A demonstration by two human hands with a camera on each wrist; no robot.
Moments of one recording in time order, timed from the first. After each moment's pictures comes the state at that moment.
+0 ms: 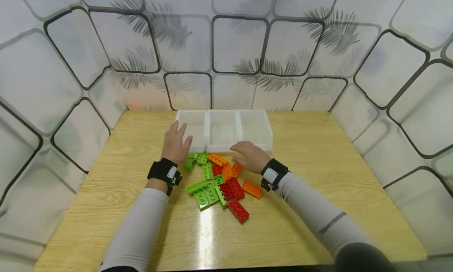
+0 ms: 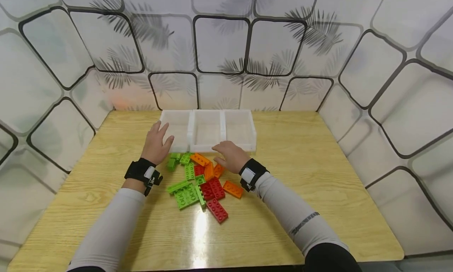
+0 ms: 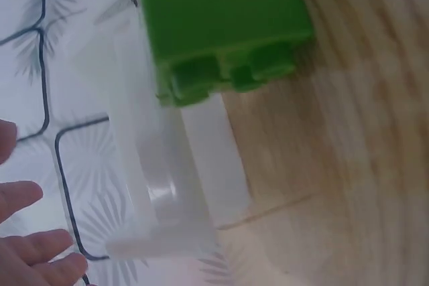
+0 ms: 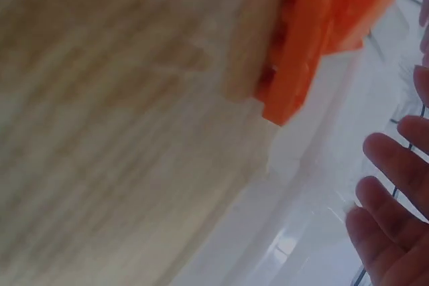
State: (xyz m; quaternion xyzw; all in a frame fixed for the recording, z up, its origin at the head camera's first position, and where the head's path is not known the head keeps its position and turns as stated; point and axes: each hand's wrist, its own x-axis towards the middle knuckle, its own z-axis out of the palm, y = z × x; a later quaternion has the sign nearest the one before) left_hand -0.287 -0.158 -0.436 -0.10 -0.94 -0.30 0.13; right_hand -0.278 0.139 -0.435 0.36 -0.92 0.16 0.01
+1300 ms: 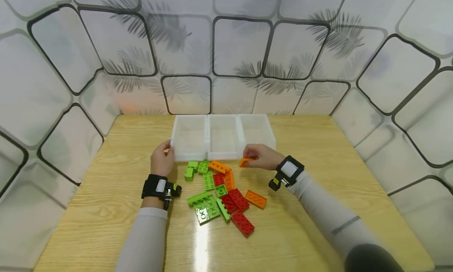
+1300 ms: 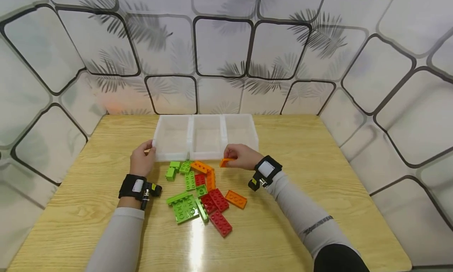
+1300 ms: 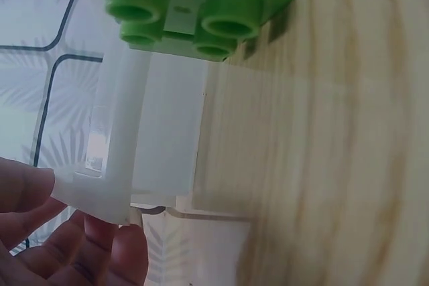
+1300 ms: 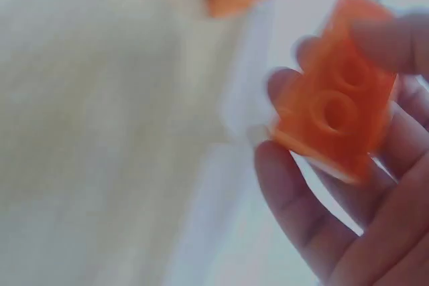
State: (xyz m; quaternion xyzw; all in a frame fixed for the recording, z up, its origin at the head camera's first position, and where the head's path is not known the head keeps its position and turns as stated) left_hand -0.297 -0.190 -0.475 0.08 -0.86 -0.48 0.13; right_hand -0.315 0.170 -0.429 0.33 -0.87 0.34 -0.15
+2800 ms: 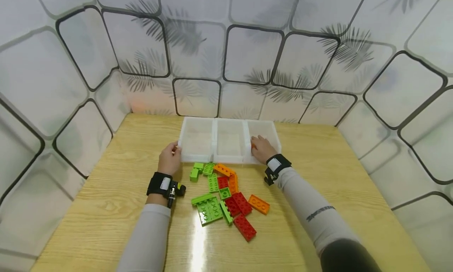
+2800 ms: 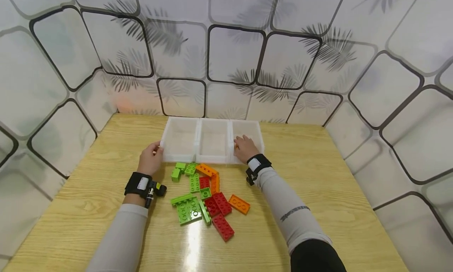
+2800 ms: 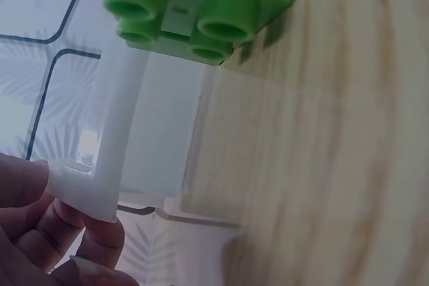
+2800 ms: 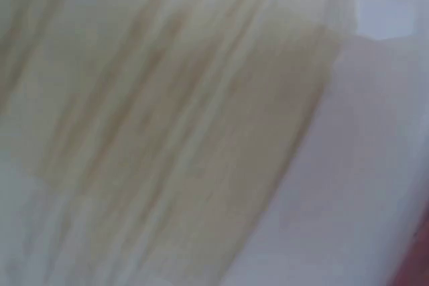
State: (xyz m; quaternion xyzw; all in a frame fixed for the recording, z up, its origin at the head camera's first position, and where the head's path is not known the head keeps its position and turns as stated) left_hand -0.296 -0.196 -0.478 0.07 -0.86 -0.48 0.12; right_hand -0.369 0.150 -0.460 0.20 -0.97 0.16 -0.03
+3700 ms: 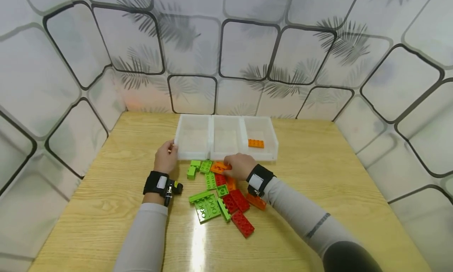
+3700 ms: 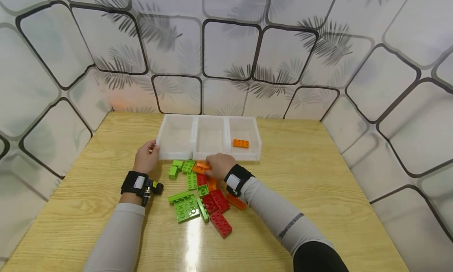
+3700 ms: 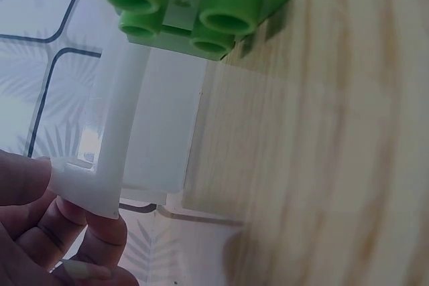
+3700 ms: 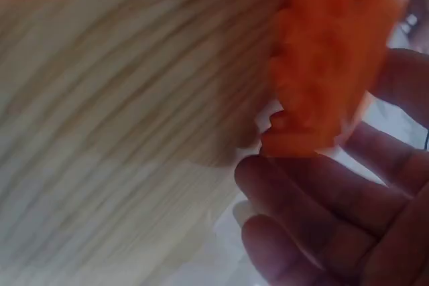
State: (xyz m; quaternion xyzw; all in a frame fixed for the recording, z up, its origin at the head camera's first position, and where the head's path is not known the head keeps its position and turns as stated) left_hand -0.294 -0.194 -0.474 0.07 -0.87 -0.48 0.11; right_hand -0.291 0.078 -0.443 0.29 -0.95 0.07 -0.07
